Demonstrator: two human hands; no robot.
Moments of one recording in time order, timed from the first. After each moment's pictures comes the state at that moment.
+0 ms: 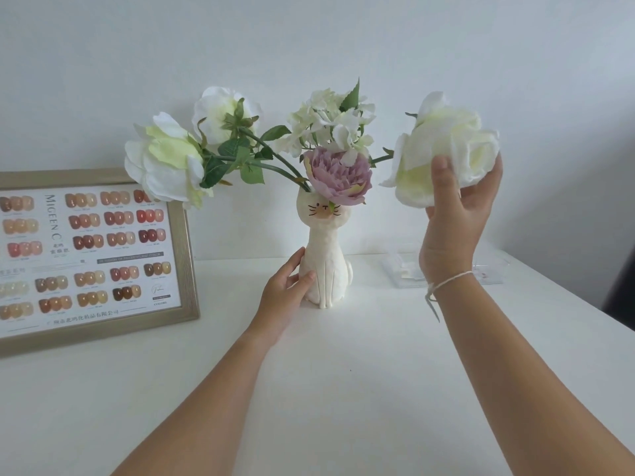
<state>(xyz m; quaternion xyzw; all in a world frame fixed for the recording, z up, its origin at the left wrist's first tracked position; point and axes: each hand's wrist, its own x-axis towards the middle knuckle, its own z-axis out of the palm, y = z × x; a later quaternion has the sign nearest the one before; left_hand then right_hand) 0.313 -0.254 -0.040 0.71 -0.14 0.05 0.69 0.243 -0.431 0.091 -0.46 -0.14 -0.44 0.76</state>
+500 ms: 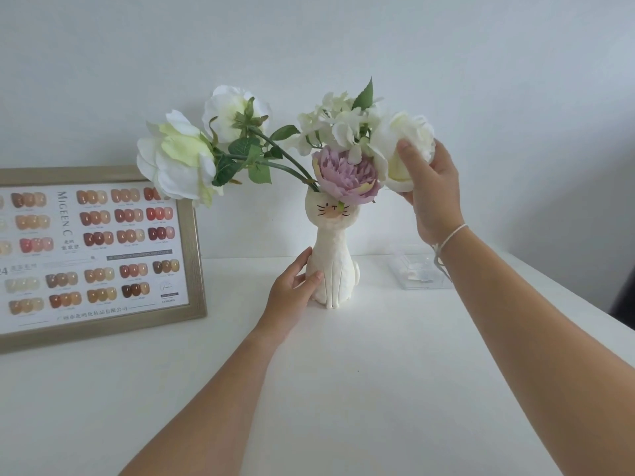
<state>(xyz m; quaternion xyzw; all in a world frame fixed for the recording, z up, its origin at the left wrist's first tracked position) 0.314 -0.254 -0.041 0.71 -0.13 0.05 0.69 0.289 -0.435 0.114 -0.61 -0.15 -0.32 0.71</state>
